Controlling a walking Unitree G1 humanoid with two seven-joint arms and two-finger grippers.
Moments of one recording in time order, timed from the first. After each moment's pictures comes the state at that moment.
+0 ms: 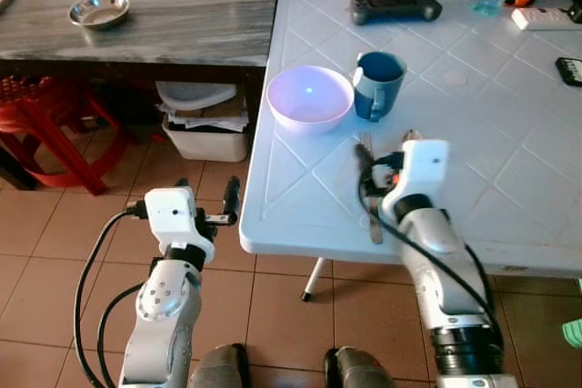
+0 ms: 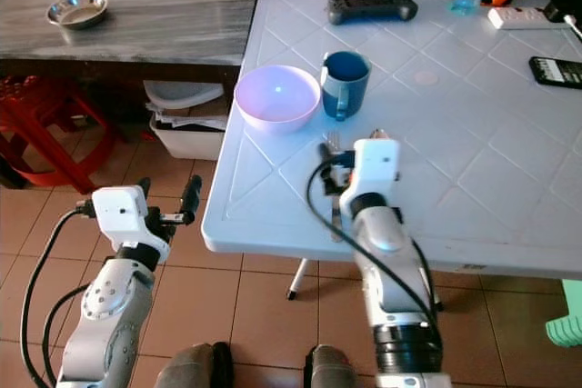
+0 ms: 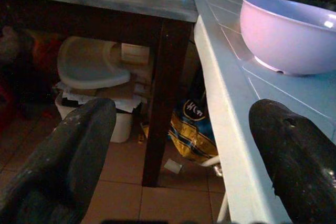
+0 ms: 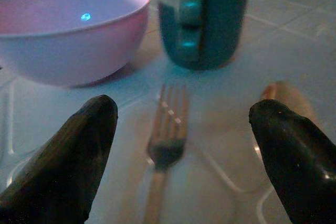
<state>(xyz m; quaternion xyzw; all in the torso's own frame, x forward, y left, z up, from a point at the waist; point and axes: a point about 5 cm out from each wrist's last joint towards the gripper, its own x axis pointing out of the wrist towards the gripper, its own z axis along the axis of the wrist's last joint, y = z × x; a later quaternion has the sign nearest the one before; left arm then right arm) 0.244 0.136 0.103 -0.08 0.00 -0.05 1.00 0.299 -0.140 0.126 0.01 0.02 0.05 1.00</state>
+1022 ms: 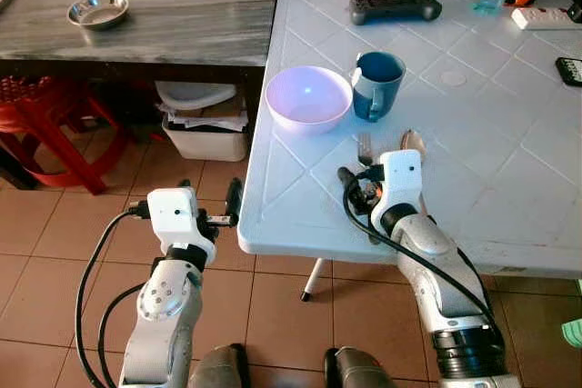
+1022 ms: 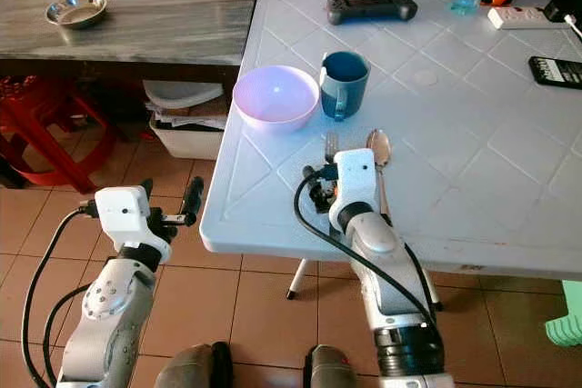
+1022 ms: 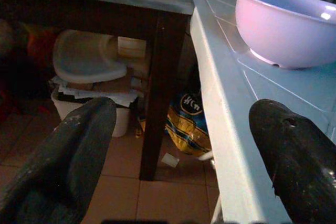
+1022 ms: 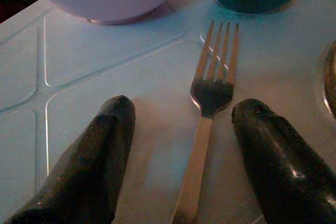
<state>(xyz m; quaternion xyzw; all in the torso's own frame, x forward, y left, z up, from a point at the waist) 0.243 0.133 0.101 -0.08 0.01 -0.06 0.99 0.295 -0.132 0.112 0.00 0.11 0.11 0.99</state>
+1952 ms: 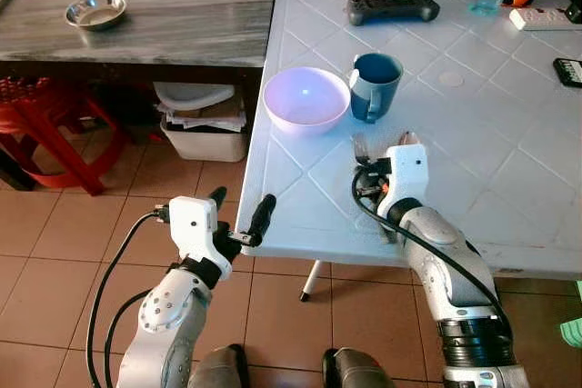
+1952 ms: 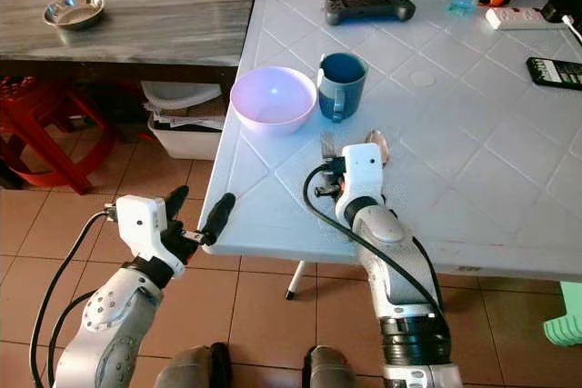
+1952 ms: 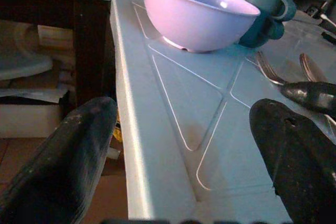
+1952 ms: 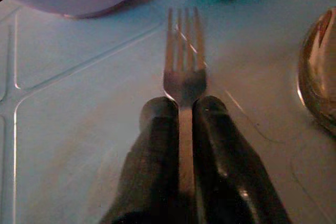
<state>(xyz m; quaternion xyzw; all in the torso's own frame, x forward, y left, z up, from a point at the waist) 0.228 0.115 0.104 -0.11 0.02 -0.19 0.97 0.296 -0.140 0.110 0.01 0.16 0.10 0.98</state>
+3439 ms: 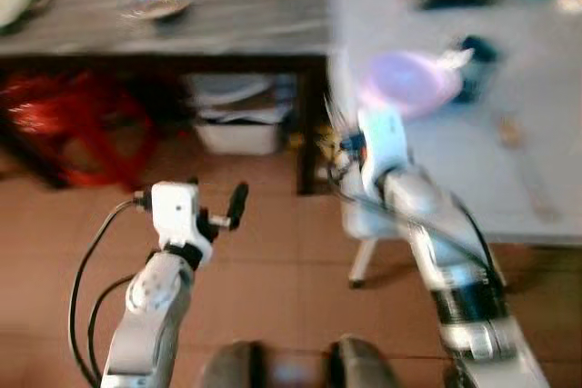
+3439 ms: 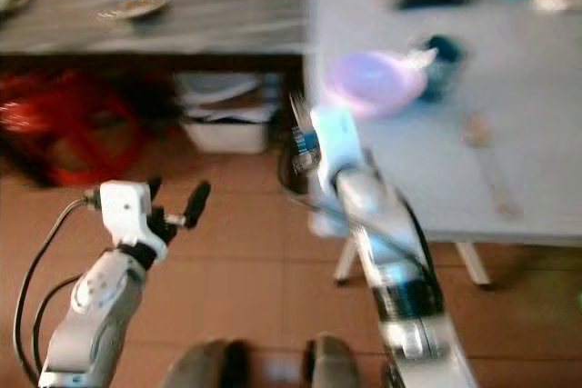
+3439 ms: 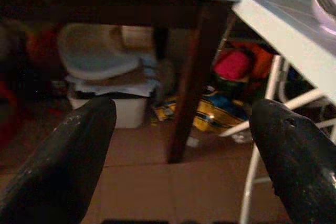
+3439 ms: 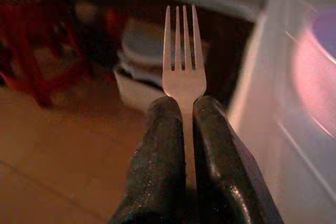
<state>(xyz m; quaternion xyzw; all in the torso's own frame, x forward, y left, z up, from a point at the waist) 0.249 0.134 0.102 -0.07 0.02 -0.12 0.99 0.335 -0.113 0.169 -0.11 0.06 0.16 0.98</state>
